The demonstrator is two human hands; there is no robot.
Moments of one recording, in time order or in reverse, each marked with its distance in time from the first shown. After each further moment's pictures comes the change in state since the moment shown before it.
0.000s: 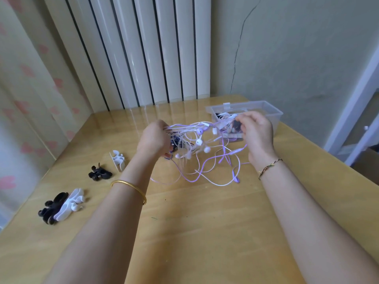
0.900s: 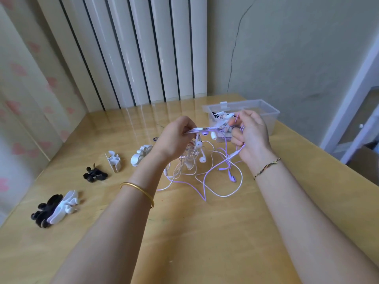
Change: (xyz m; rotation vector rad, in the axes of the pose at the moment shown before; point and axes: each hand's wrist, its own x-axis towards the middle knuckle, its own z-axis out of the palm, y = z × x) left_hand -0.010 0.015 0.029 -0.012 -0.169 0.437; right_hand -0.009 -0.011 0.006 0.357 -0.048 0.219
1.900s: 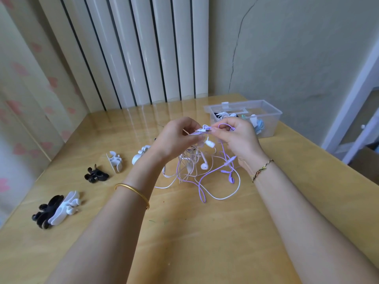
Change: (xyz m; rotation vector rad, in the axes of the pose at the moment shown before) left_hand -0.007 0.008 -0.011 -0.068 -0.056 0.049; right_hand -0.002 0.016 0.007 -0.524 -0.252 -0.240
